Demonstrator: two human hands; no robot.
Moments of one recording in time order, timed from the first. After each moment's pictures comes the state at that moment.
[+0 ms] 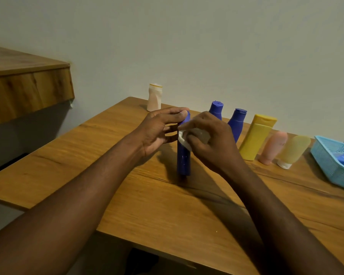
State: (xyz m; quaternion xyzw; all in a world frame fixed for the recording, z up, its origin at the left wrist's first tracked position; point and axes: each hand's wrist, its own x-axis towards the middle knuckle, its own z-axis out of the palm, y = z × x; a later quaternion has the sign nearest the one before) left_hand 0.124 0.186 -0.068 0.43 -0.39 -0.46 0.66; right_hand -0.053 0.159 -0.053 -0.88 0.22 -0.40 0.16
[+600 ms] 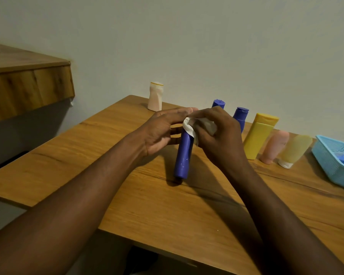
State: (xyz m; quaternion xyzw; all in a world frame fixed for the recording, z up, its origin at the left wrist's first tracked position) left_hand 0.116 0.186 -0.065 0.44 -0.42 -0.48 0.63; right_hand -0.049 0.154 -0.054 -0.83 0.25 -0.48 0.13
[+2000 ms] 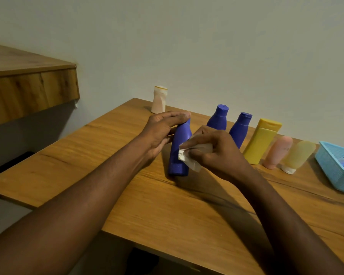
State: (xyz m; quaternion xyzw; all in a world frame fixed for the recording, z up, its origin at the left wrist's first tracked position) left_hand 0.121 0.185 -0.072 0.45 -0.35 -0.43 0.70; right_hand -0.060 0.153 -0.055 -0.89 0.21 -0.30 0.26
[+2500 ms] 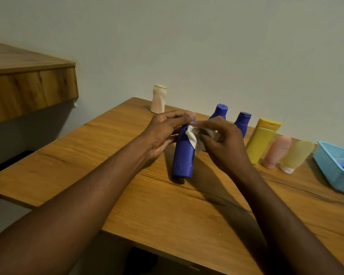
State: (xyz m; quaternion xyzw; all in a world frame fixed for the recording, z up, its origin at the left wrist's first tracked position) left_hand 0.118 0.183 -0.074 0.44 -0.39 -0.43 0.68; right_hand -0.056 0.144 -0.058 -0.84 0.24 -0.44 0.21
